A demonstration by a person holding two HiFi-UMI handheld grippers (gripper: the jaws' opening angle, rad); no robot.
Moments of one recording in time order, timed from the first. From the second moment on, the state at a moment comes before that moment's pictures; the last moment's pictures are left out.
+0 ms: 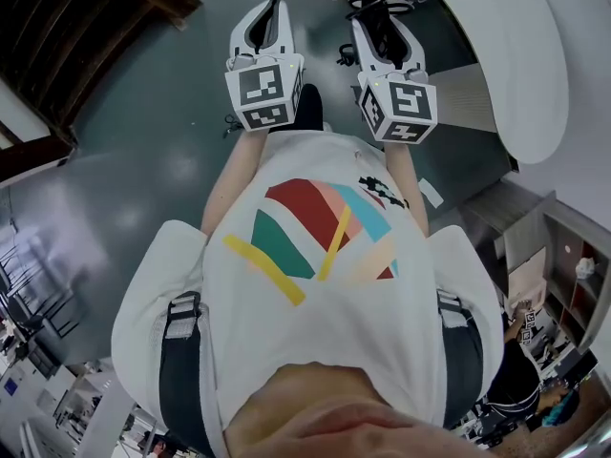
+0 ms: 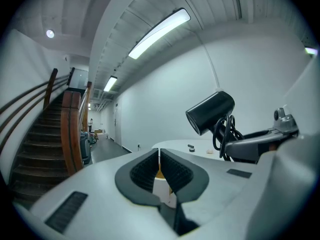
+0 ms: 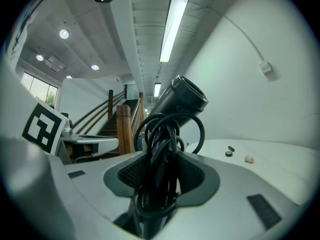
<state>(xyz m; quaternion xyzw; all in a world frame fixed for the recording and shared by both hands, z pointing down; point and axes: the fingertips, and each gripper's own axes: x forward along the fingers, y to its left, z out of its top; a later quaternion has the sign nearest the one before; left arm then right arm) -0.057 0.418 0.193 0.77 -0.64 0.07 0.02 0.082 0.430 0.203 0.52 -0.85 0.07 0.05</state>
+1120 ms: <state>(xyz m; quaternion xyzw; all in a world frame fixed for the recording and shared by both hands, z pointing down) -0.110 0.217 0.188 0.78 -0.62 0.06 0.02 0.047 0.242 0.181 0.56 -0.83 0.06 0.03</state>
